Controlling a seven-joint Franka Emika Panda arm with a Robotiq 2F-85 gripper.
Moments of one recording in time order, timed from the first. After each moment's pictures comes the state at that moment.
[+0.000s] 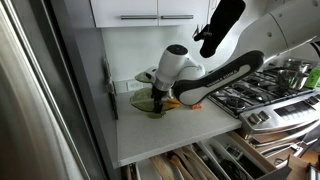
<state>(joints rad) 0.16 0.34 0.13 -1.81 -0.45 2.62 -0.41</state>
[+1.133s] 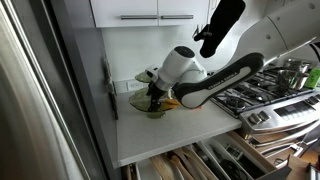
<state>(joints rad) 0.13 0.33 0.14 -1.86 -0.42 2.82 -0.48</state>
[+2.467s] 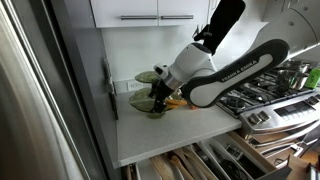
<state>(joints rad) -0.06 0.20 0.37 -2.05 -0.15 2.93 -0.67</state>
